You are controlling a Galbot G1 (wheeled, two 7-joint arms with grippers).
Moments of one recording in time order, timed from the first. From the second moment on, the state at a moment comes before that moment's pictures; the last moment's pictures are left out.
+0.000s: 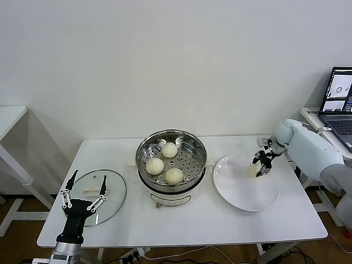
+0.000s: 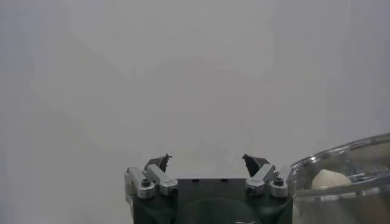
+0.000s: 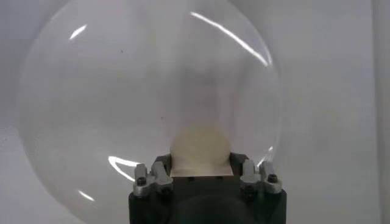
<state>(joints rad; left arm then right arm) 1.66 -1.28 -0.64 -2.04 0.08 -0.42 -0.09 0.17 0.97 -0.85 0.57 -0.06 0.12 -1.20</state>
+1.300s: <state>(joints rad) 1.65 -1.26 -0.64 -2.05 0.10 -0.43 -0.10 0.64 1.30 -1.42 0.98 0.47 -0.10 -1.30</state>
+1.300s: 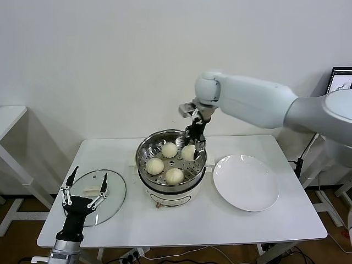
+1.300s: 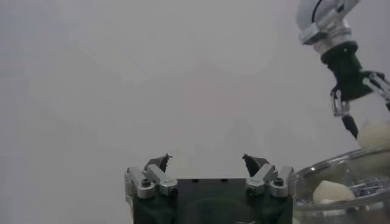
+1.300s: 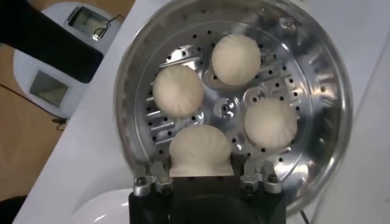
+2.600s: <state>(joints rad) 1.63 -1.26 -0.66 -2.02 0.16 -0.42 -0.12 0.57 1.23 -1.28 1.04 0.45 -0.05 -1.12</state>
